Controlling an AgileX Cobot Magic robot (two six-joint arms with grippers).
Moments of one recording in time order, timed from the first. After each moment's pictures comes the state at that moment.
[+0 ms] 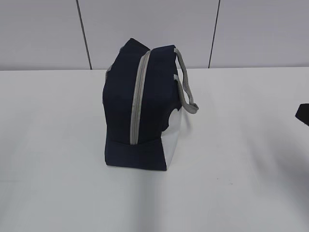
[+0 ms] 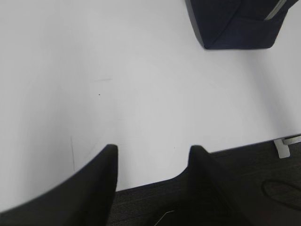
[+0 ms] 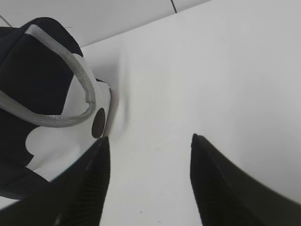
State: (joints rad) left arm -0.17 0.29 -0.65 -0.06 1.21 0.00; right arm 0.08 0.86 -0.36 -1.61 -0.07 1.90
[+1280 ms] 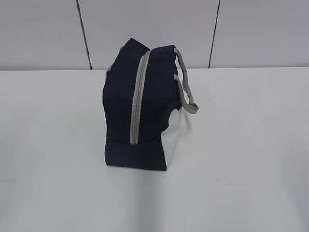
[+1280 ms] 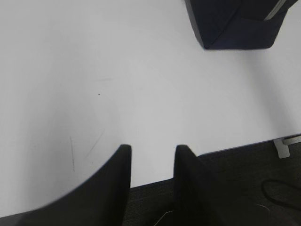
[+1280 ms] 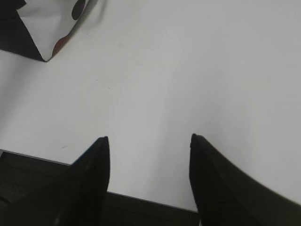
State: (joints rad) left arm -0.17 0.29 -0.65 -0.07 1.21 0.00; right arm 0.20 0.21 -0.59 -0.07 1.14 -0.04
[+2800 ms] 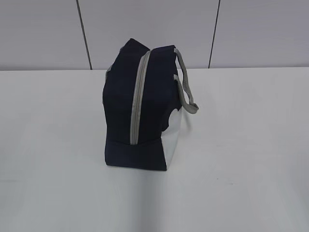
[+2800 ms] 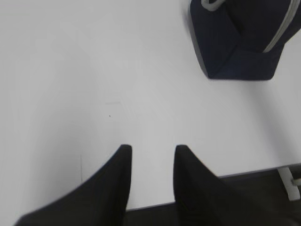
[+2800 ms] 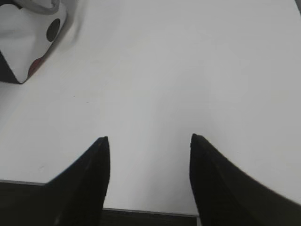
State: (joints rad) left arm -0.11 0.12 -0.65 -0.07 1.21 0.00; right arm 0.06 0.00 -0.50 -0.07 1.14 -0.05
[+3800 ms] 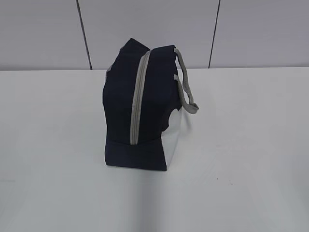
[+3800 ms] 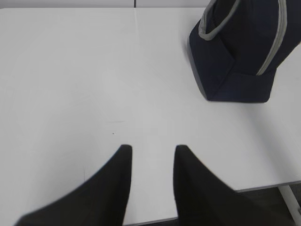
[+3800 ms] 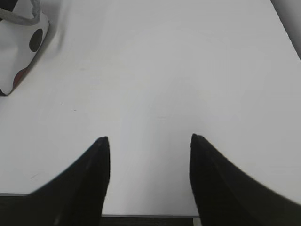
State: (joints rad) left arm -0.09 -0.02 -0.65 -0.07 1.23 0.00; right arm 0.00 -0.02 -0.50 -0.07 1.14 -0.05
